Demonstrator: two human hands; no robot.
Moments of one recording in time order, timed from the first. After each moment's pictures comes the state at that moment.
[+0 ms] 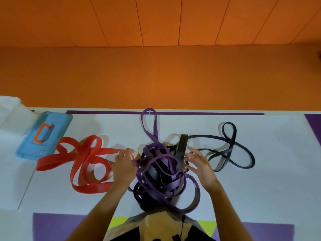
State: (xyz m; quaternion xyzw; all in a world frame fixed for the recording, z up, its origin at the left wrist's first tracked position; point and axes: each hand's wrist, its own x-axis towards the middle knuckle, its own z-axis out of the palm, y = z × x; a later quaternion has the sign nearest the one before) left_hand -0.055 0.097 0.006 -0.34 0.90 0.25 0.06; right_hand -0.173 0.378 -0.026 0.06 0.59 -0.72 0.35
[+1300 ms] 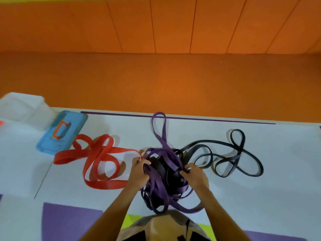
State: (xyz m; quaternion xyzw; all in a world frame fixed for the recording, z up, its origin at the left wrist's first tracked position) left_hand -0.030 0.110 -0.014 -0.31 0.84 0.43 0.08; right_hand -0.149 0.337 -0.055 -0.05 0.92 -0.25 0.30
